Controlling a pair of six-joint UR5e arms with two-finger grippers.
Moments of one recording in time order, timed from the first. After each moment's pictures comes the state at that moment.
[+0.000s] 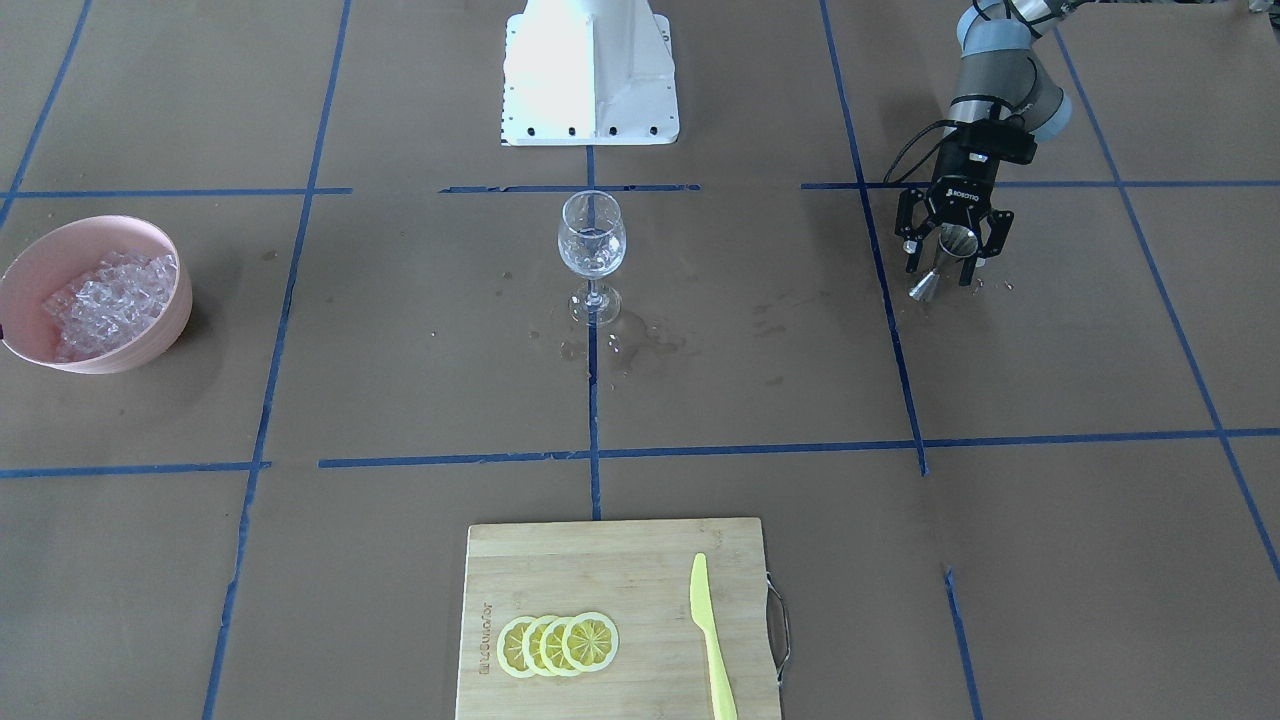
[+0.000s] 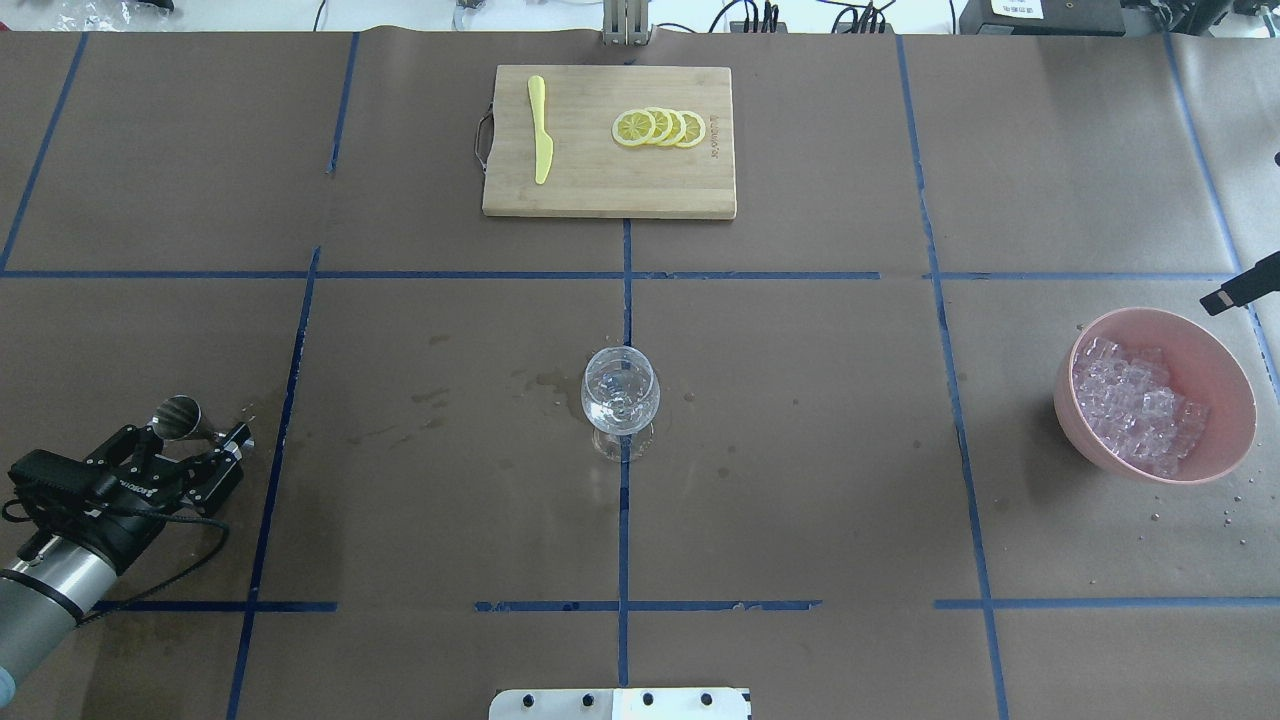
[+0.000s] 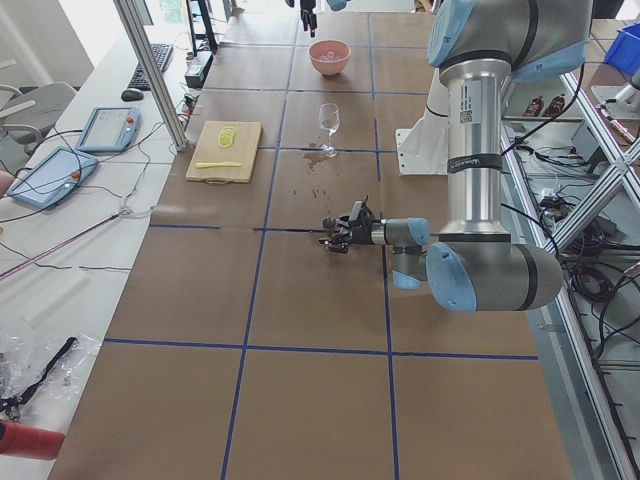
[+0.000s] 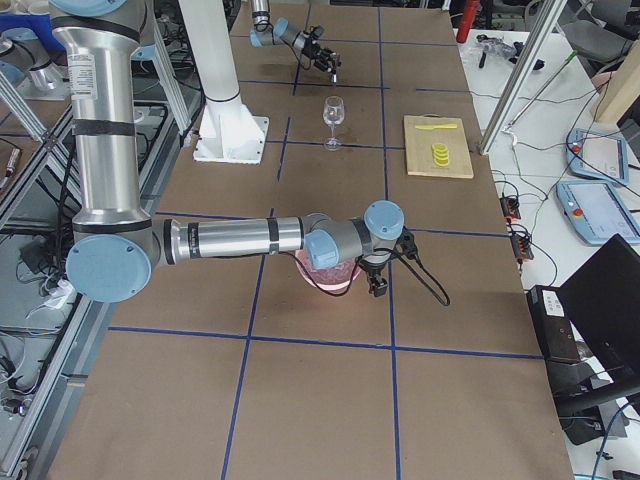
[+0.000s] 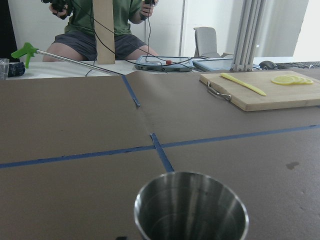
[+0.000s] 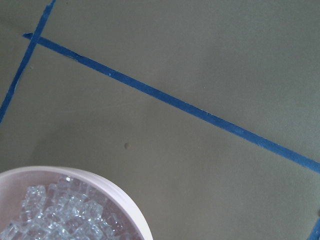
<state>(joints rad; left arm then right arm) -0.13 -1.38 -1.56 -3.16 -0.67 -0.90 1.30 -1.55 1.61 -1.31 2.43 -0.01</state>
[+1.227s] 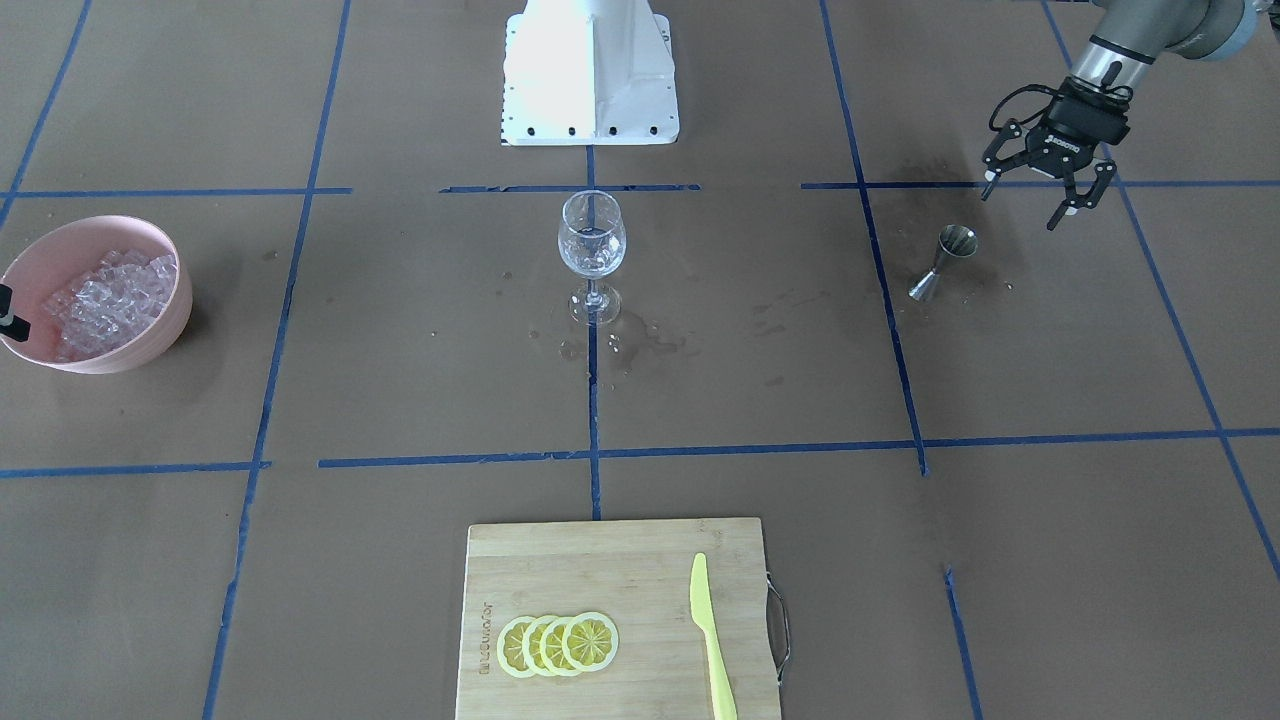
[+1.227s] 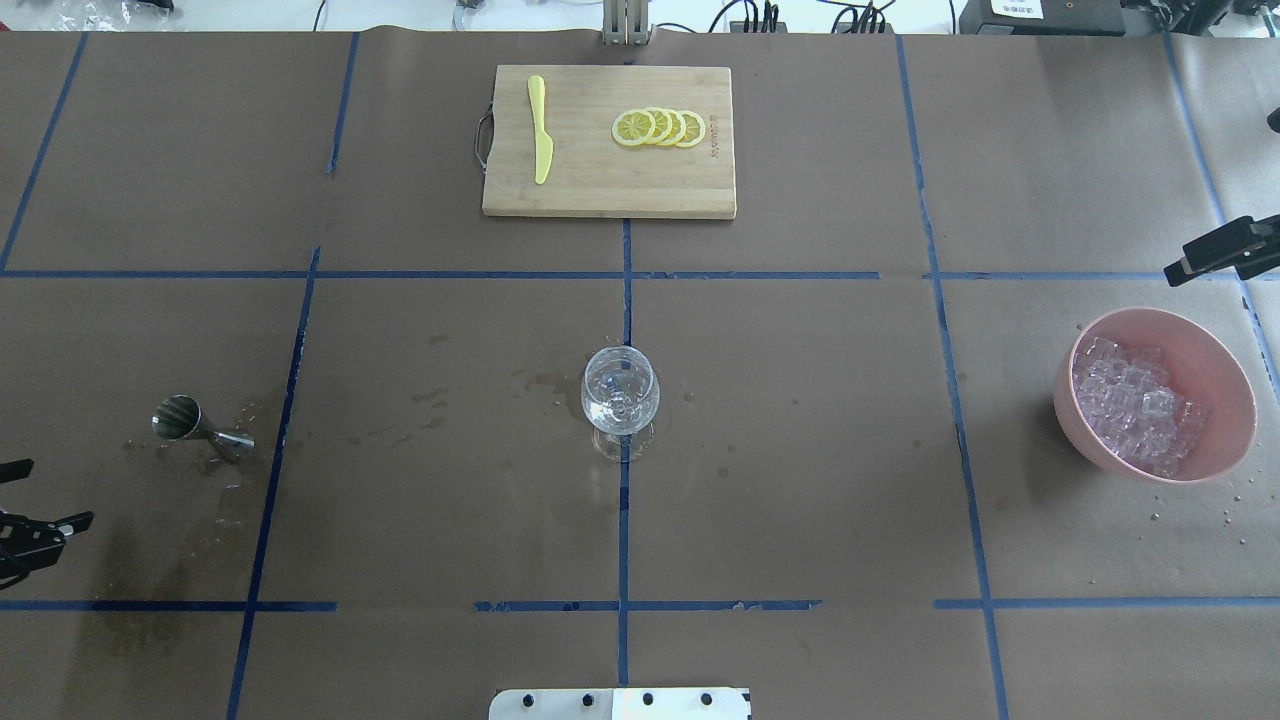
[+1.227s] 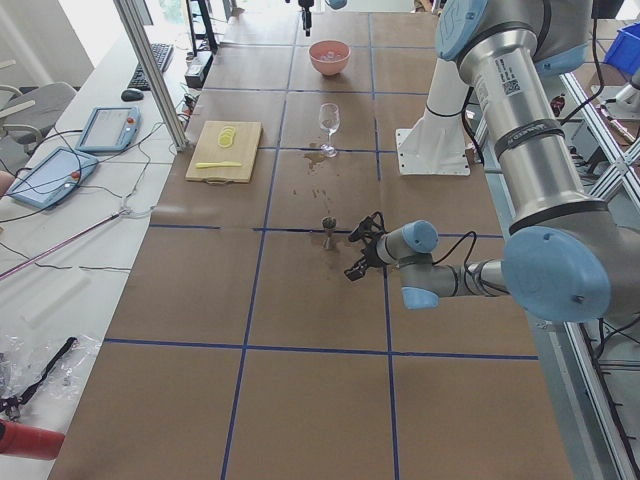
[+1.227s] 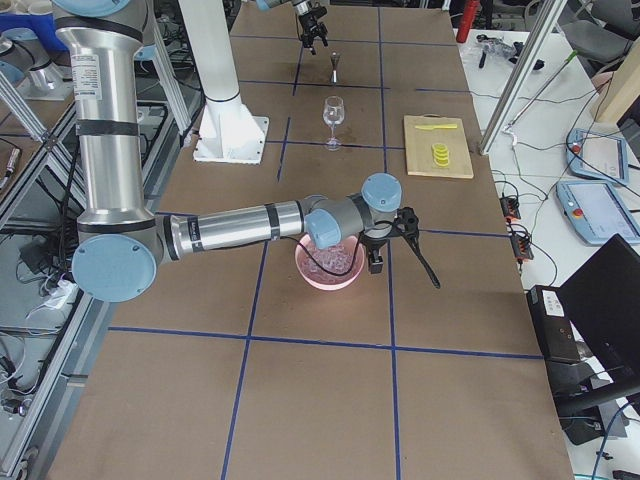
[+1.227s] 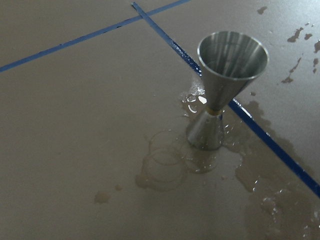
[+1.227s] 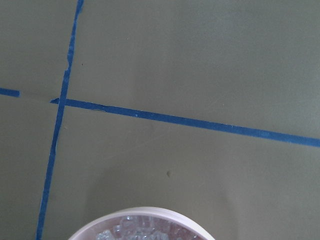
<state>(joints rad) -0.48 -1.05 -1.75 -3.02 -1.55 -0.61 1.25 -1.56 1.75 -1.31 2.41 0.41</state>
